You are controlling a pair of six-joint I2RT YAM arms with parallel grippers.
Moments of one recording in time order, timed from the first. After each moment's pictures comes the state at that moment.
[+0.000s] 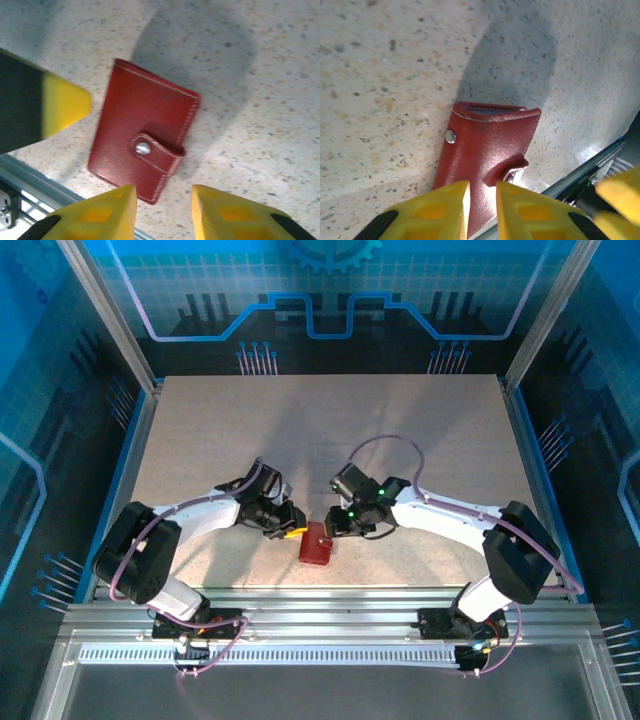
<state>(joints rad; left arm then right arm) -0.44 1.53 0.73 -0.33 0.60 -0.85 0.85 1.56 1.04 -0.64 -0.17 0.70</state>
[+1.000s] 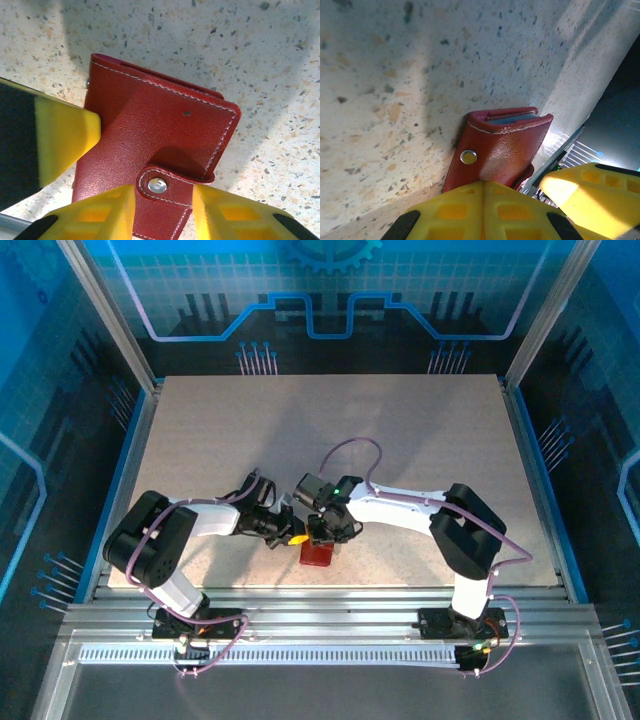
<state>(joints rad) -0.41 1.62 0.57 -0.01 0.79 -0.95 0.96 1.84 1.27 -0.82 -0.05 0.85</state>
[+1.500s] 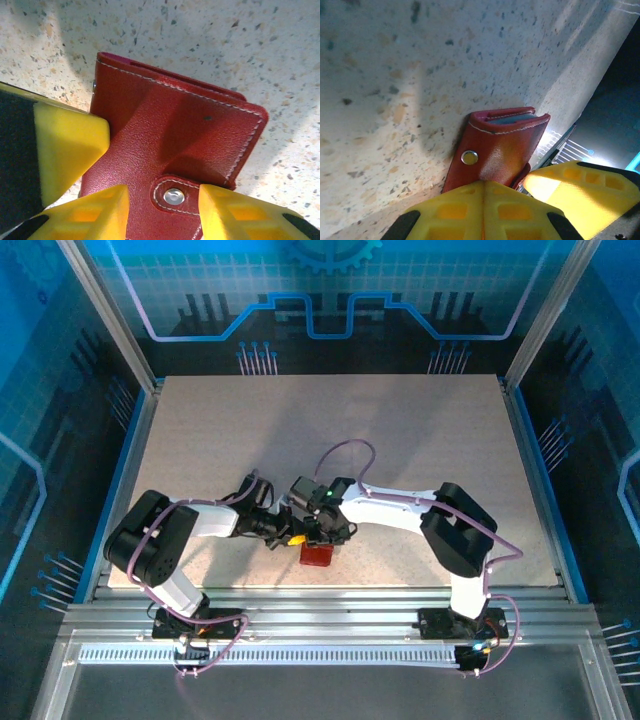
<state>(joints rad) -0.39 1.63 0.55 0.06 0.82 -0.98 0.98 1.89 1.31 -0.83 -0.05 0.88</state>
